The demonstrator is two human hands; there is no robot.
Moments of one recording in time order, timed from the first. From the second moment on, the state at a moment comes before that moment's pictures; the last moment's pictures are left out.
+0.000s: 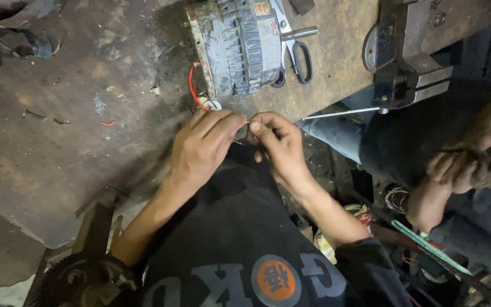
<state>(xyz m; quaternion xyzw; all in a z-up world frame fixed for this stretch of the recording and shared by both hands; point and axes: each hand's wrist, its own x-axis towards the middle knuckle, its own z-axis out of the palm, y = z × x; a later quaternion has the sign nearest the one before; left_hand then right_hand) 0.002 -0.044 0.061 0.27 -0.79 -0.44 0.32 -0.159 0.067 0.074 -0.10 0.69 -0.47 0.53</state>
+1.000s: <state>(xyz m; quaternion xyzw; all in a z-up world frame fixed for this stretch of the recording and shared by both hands) 0.004 -0.052 0.069 0.27 -0.78 -0.48 0.31 -0.176 0.048 0.085 -0.59 0.68 -0.39 0.19</state>
